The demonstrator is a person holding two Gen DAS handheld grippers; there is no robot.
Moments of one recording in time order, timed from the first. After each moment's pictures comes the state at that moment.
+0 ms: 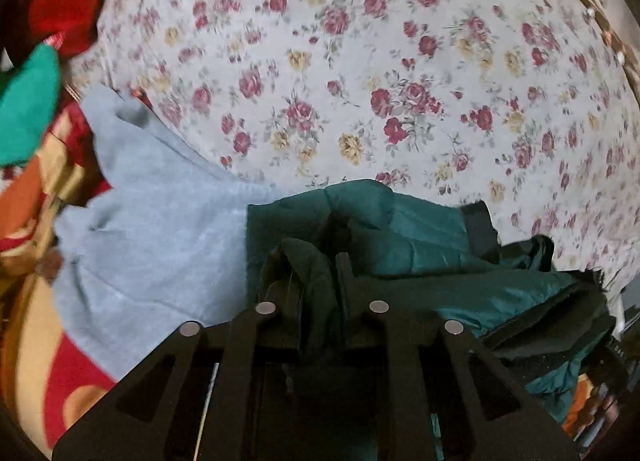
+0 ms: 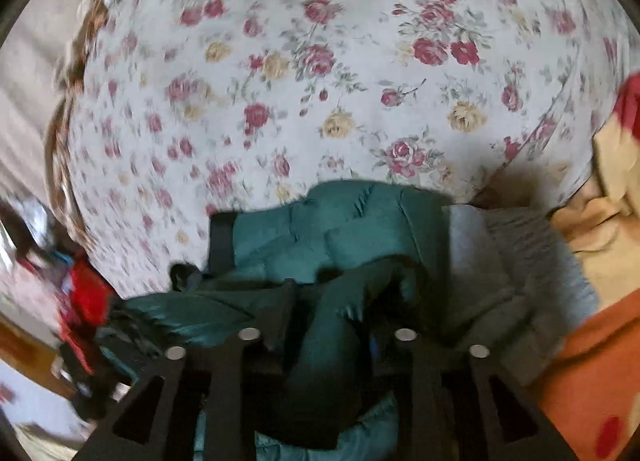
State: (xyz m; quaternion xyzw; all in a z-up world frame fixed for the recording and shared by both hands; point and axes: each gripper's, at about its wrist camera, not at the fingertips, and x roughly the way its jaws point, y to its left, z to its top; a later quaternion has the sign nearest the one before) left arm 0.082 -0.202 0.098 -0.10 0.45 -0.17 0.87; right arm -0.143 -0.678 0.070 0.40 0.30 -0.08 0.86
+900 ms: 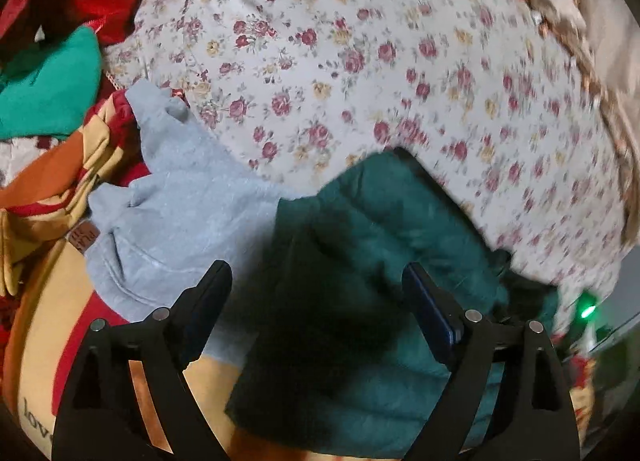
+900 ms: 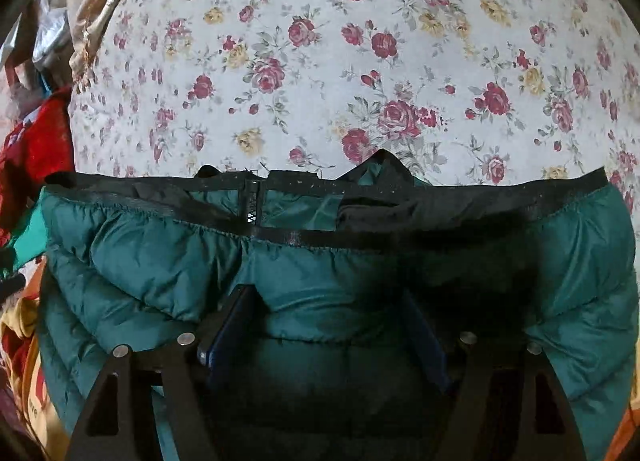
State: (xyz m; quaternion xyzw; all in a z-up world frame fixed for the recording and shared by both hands) left arm 0.034 -0.155 0.125 -0.13 0.43 -0.17 0.88; right arm -0.030 -0.531 0.078 0.09 0.37 -0.08 0.92
